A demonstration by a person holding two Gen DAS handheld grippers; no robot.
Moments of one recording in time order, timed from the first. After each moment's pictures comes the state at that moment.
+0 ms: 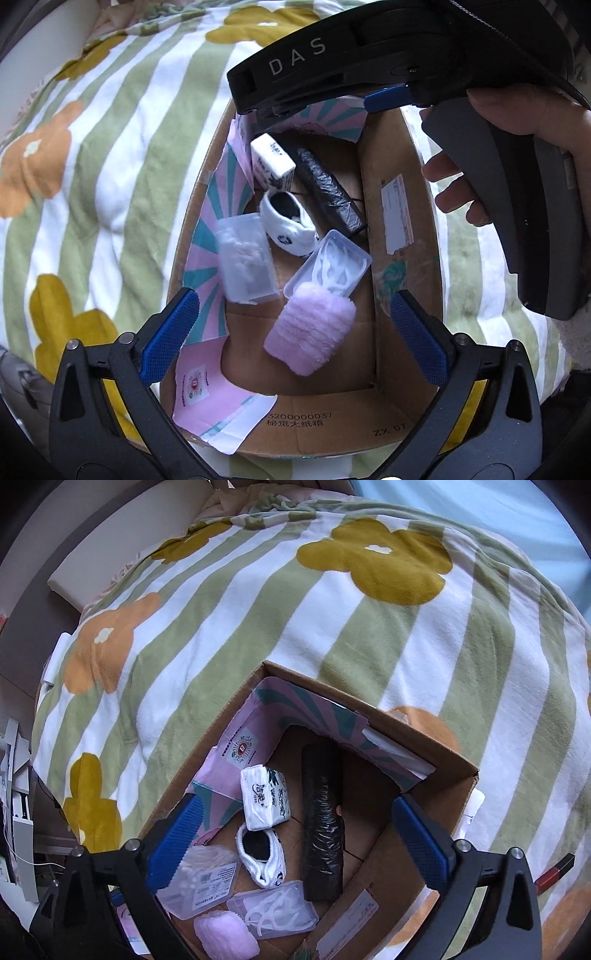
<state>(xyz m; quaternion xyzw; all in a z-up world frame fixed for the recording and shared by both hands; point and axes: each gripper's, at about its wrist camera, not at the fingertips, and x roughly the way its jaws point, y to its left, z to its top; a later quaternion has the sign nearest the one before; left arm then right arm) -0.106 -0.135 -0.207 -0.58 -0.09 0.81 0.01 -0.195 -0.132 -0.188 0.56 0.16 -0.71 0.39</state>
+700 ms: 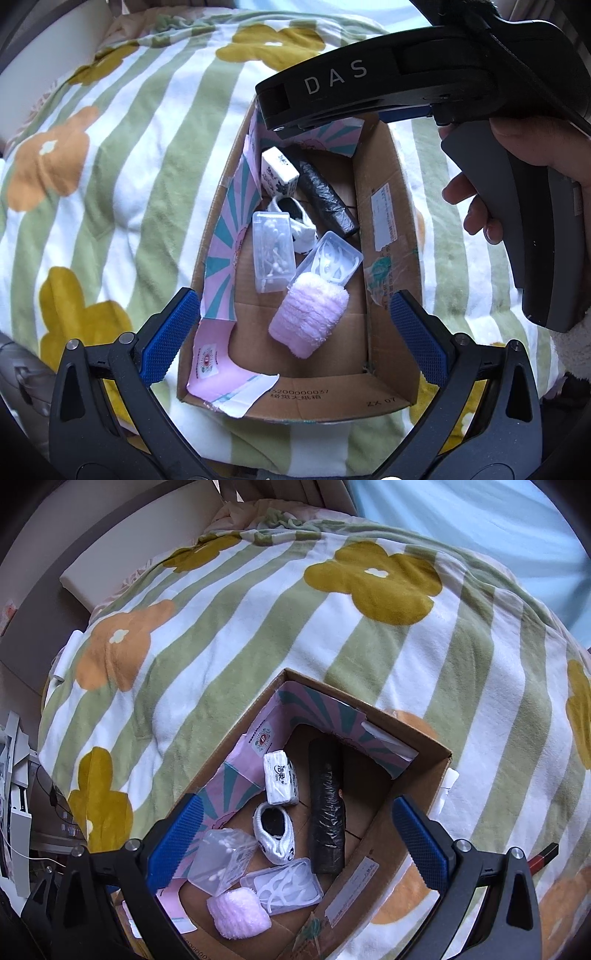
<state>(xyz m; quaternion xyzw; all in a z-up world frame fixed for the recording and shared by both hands) -0.077 -0.140 -0.174 -0.54 -0.11 0.83 -0.01 -0.165 -0.116 -0.147 0.53 0.16 -0.73 0.39</state>
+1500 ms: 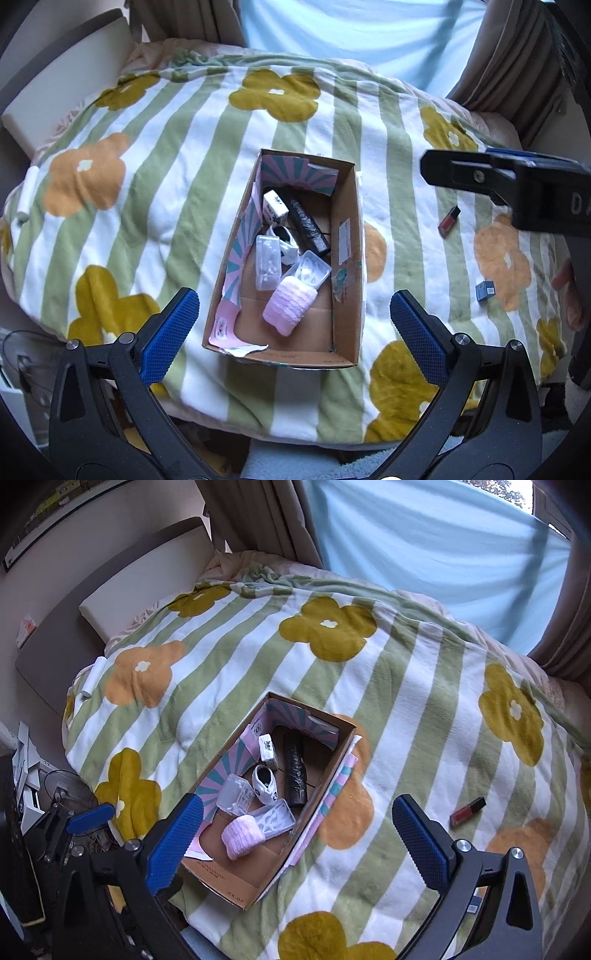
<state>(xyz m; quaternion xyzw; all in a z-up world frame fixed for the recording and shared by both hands) -0.026 -0.133 -0.066 -0.50 -0.14 0.86 -0.05 -0.094 0.000 -0.007 0.48 0.15 -0.79 0.35</state>
